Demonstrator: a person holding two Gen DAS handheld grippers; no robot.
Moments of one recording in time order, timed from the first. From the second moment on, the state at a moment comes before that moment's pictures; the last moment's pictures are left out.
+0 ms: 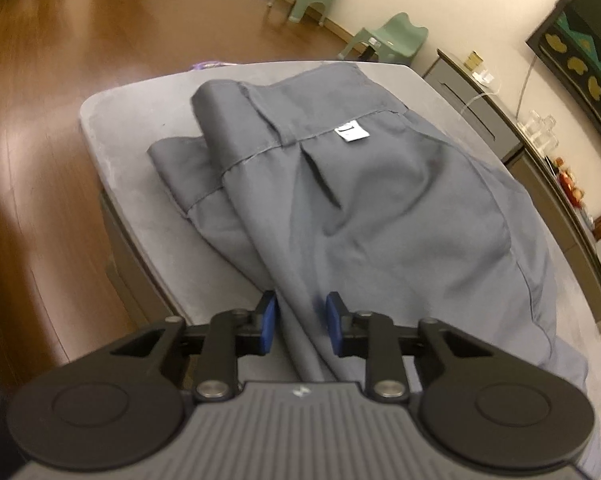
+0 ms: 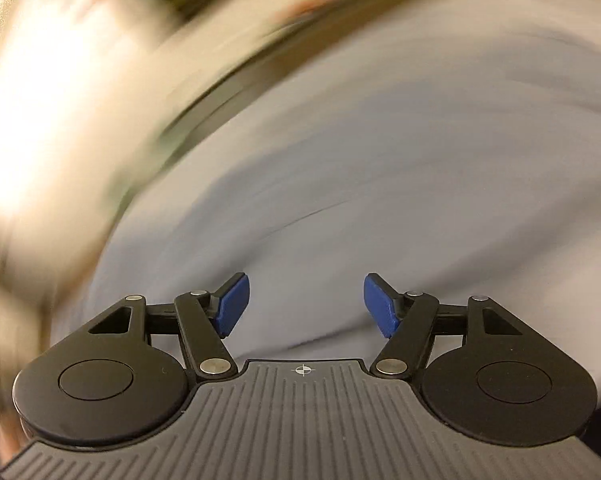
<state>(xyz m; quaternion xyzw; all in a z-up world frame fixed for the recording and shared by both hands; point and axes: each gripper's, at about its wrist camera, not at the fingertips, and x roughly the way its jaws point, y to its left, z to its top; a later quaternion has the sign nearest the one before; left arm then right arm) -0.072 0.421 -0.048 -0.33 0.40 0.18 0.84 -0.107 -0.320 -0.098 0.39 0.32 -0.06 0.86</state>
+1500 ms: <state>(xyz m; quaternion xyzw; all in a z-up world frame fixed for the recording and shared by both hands) -0.040 0.408 -0.033 -0.39 0.29 0.09 0.87 -0.080 -0.413 -0.115 0.45 0.20 -0.13 0.86</state>
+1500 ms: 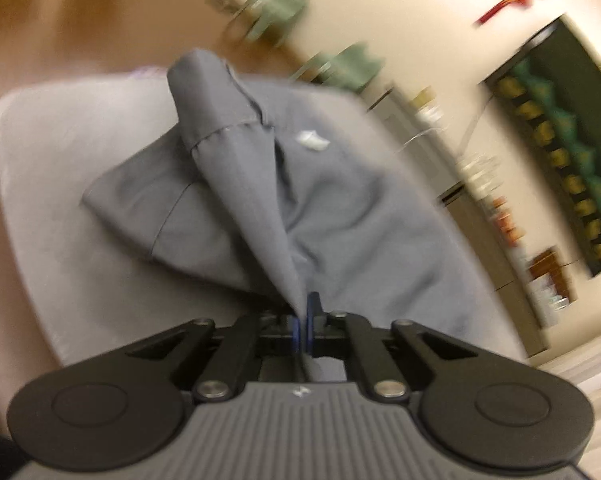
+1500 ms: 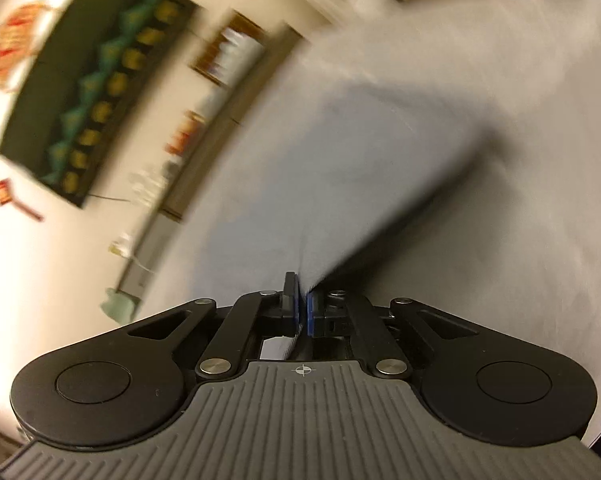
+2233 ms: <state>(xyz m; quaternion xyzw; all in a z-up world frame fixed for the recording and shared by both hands) 0.274 0.316 0.048 -0.26 0.41 0.12 0.87 0.115 -0.417 0.026 0.21 0.34 -0.10 0.91</state>
